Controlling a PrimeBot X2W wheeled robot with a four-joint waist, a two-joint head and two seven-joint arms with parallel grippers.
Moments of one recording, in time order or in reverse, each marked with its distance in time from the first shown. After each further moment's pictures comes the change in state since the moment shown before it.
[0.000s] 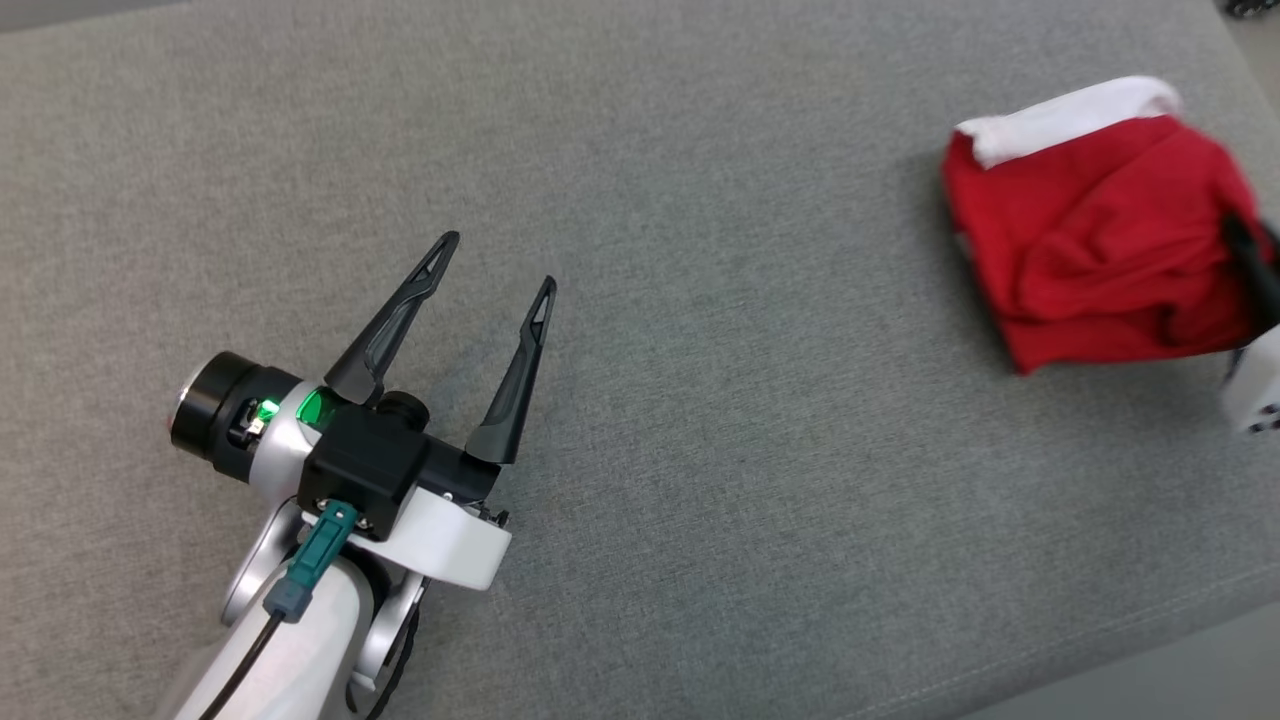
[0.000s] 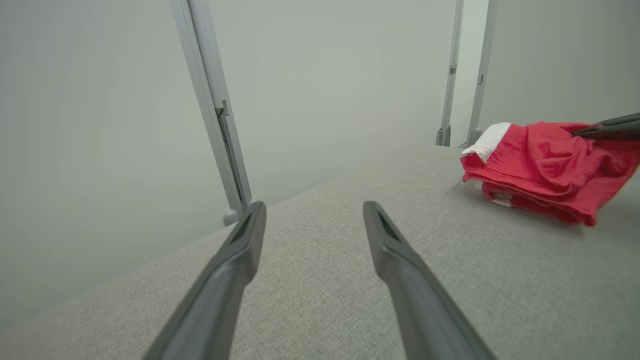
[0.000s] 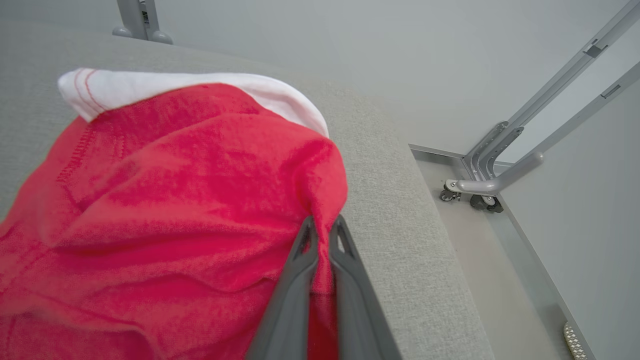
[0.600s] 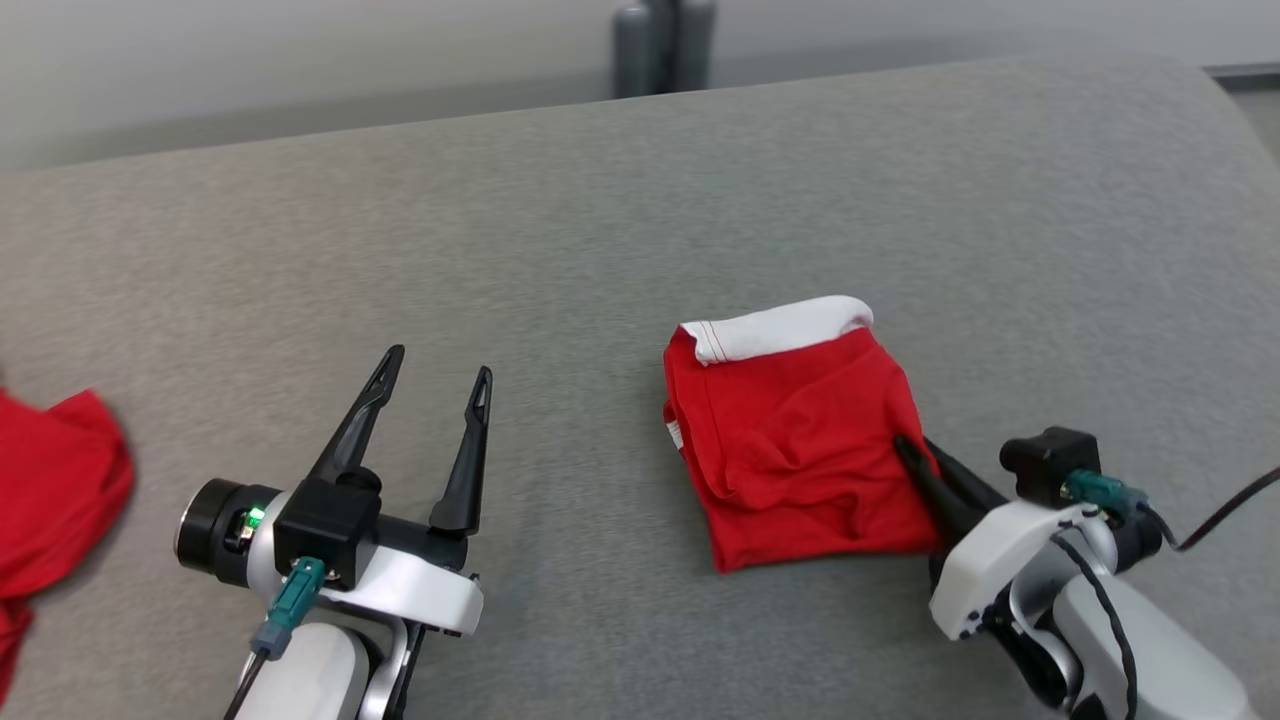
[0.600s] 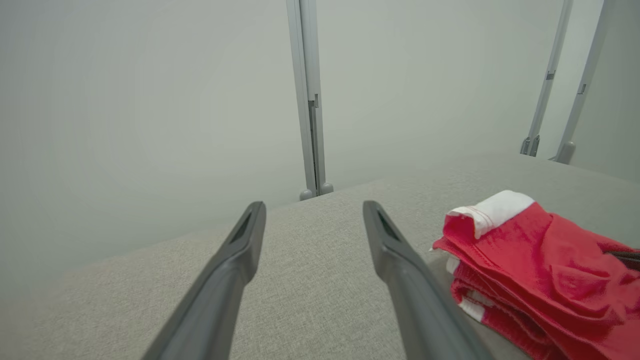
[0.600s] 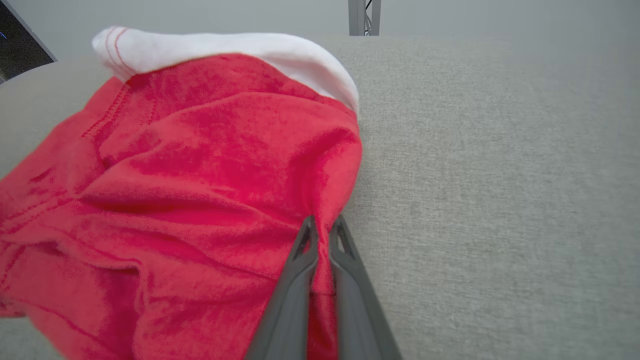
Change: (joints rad) left arm 0.128 -0.063 0.073 0.206 -0.082 0.035 -0.134; right arm 0.347 0.331 -0.056 -0.217 -0.104 0.000 0.089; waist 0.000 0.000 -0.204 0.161
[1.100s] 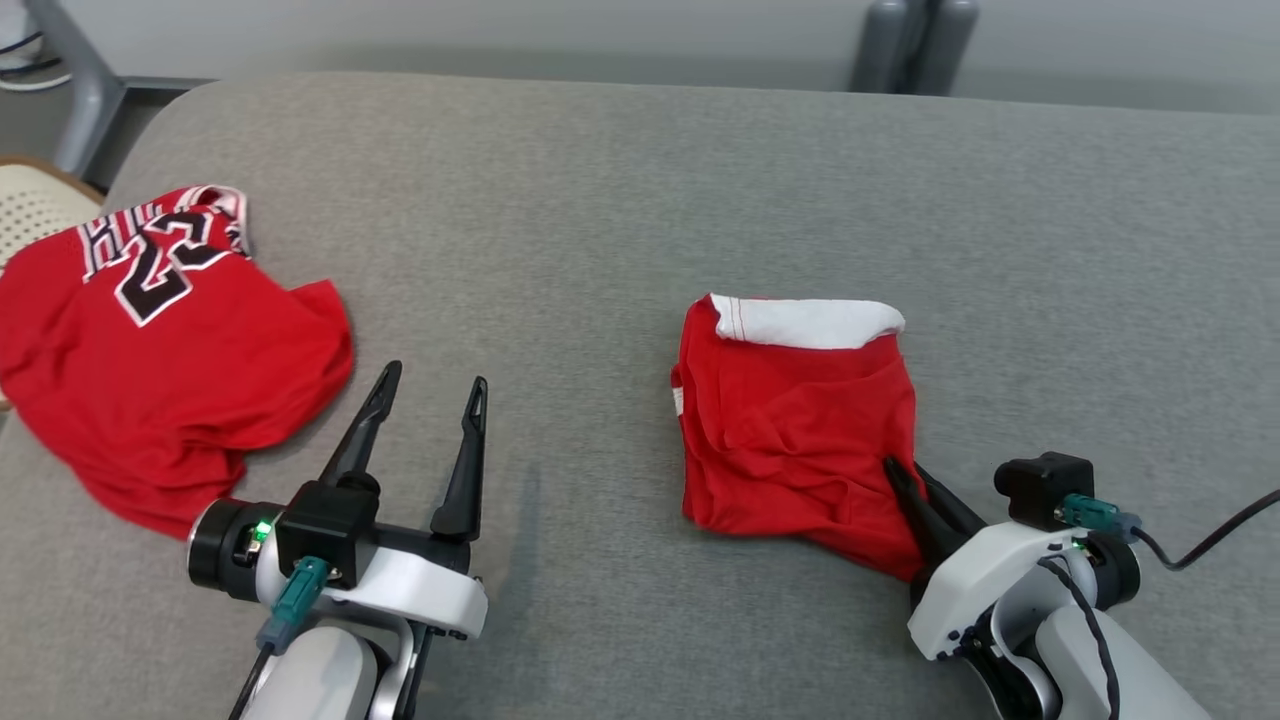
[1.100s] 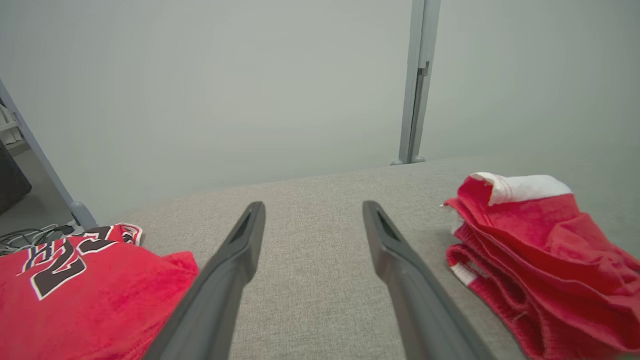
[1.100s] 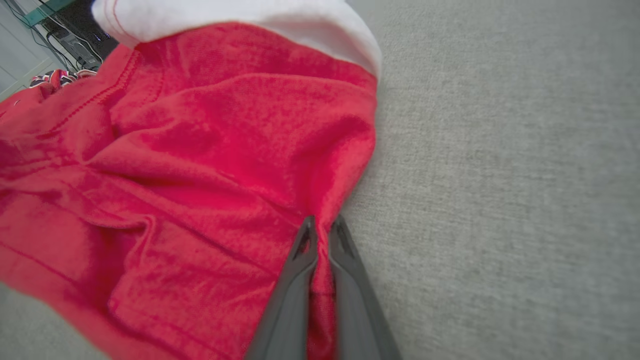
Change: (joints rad) left arm -0.003 -0.036 0.013 0.060 -0.028 0.006 -0.006; right arm 0.066 0.091 -0.146 -0.032 -0.030 0.000 0.053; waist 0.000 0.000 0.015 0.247
